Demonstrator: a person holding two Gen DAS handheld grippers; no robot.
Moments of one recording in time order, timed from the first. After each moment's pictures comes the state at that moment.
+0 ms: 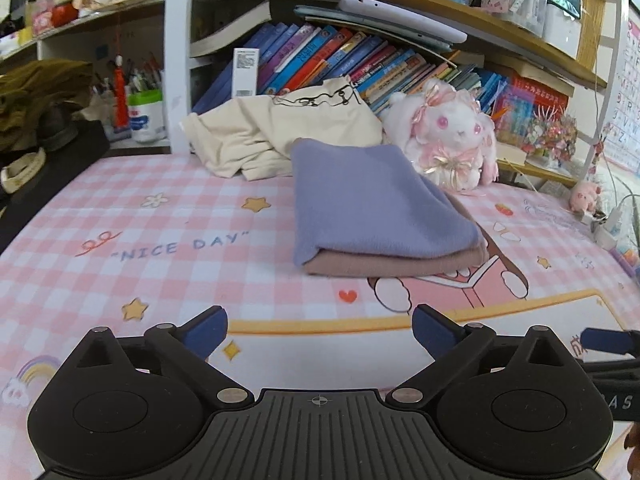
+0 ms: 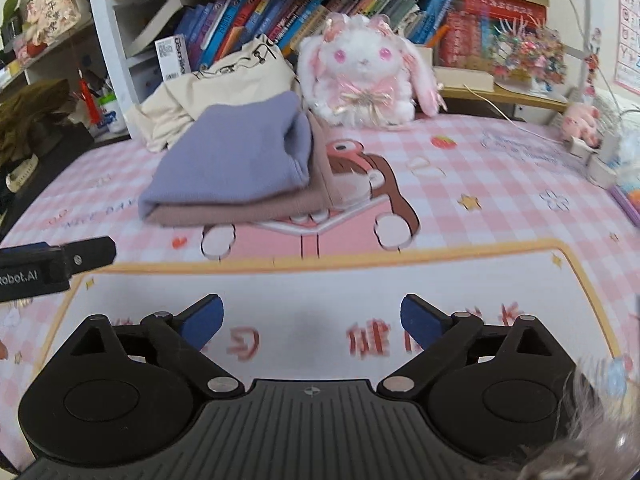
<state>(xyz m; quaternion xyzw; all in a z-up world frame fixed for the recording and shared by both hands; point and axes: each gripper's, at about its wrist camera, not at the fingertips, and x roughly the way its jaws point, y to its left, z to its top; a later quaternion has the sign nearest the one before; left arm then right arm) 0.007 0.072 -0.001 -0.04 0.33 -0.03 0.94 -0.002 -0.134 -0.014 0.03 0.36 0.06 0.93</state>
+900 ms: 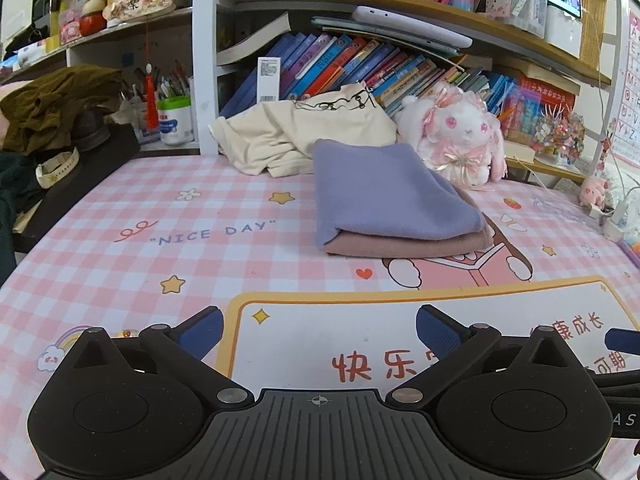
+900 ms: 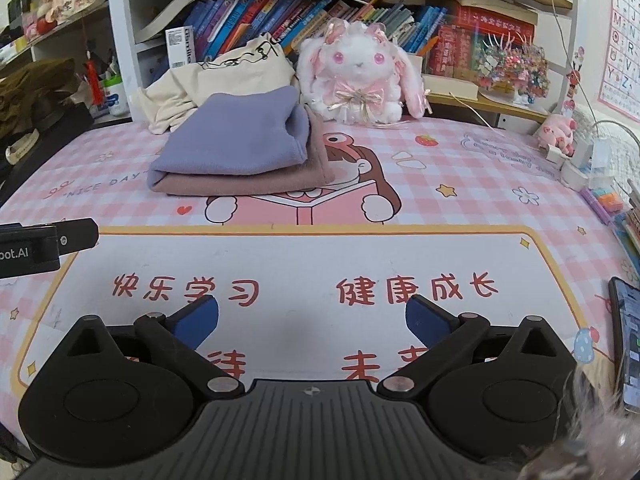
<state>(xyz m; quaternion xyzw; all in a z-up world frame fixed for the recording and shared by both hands) -0.030 0.076 0.003 -0.03 0.32 0.00 0.95 -0.044 -0.125 -0.012 0.00 0.35 0.04 0.93</state>
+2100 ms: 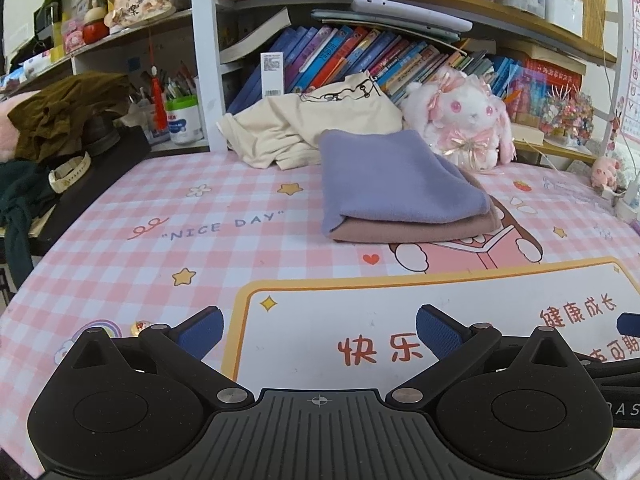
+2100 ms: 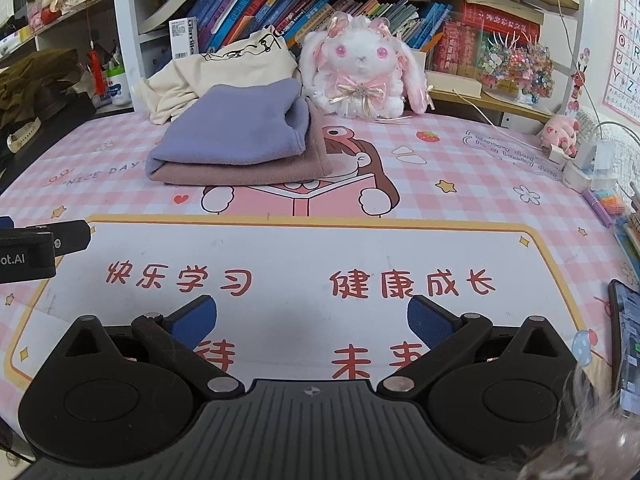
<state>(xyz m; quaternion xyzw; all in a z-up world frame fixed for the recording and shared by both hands) -0.035 0.062 0.001 0.00 0.33 0.03 0.94 -0.044 -0.131 -0.017 -0.01 0.36 0.05 0.93</state>
